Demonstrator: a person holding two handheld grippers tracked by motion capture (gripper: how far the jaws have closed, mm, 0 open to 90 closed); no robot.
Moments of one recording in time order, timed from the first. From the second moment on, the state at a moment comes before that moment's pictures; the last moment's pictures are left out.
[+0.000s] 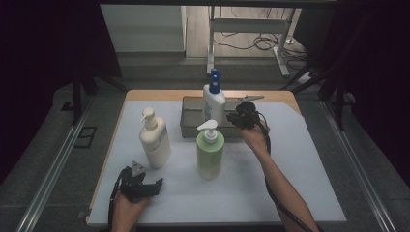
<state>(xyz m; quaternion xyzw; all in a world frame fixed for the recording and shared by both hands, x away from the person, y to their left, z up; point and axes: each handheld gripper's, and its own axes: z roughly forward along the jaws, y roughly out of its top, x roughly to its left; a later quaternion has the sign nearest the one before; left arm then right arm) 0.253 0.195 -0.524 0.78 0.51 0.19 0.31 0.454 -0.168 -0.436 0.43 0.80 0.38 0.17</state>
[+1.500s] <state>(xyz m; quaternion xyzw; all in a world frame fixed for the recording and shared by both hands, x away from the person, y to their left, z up) 0.253 0.195 -0.524 0.78 0.51 0.19 0.31 0.480 -0.120 -0.455 0.45 0.81 0.36 0.13</state>
